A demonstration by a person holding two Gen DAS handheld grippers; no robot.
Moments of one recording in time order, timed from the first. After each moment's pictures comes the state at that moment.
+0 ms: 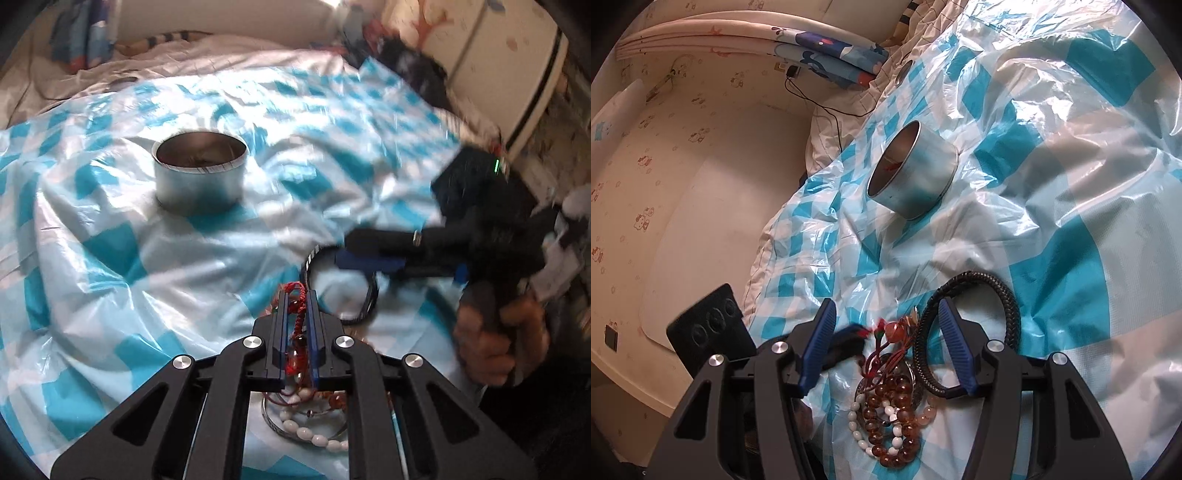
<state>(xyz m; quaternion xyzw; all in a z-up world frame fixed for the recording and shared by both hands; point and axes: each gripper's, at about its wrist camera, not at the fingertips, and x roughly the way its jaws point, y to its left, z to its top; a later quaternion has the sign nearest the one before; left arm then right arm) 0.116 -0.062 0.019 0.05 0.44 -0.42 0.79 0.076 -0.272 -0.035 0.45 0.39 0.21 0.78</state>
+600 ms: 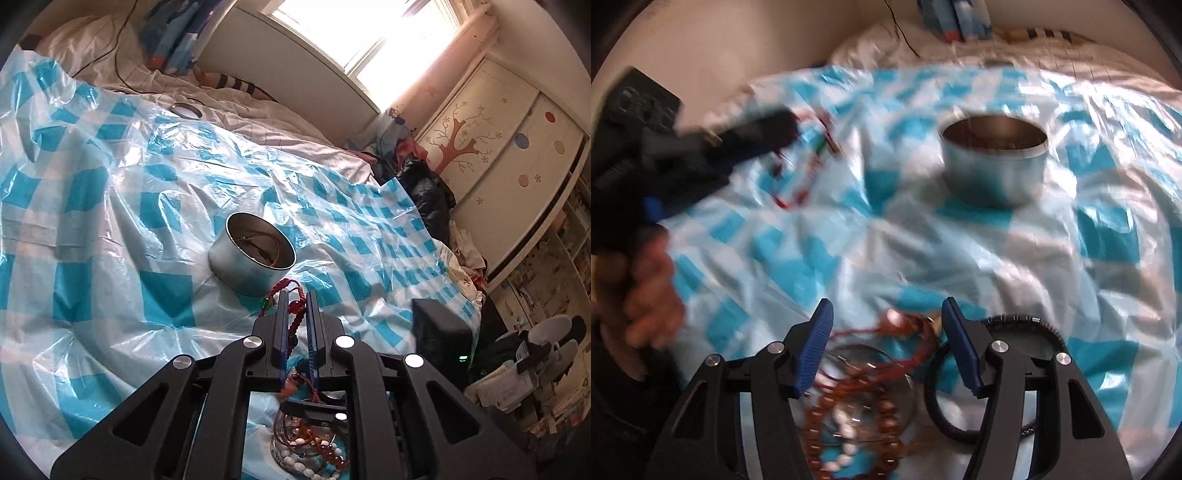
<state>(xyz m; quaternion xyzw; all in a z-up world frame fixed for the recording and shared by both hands) 0.150 0.007 0.054 -0.16 0.37 -0.38 0.83 0.103 -0.169 -0.014 0.08 0.47 0.21 0.85</state>
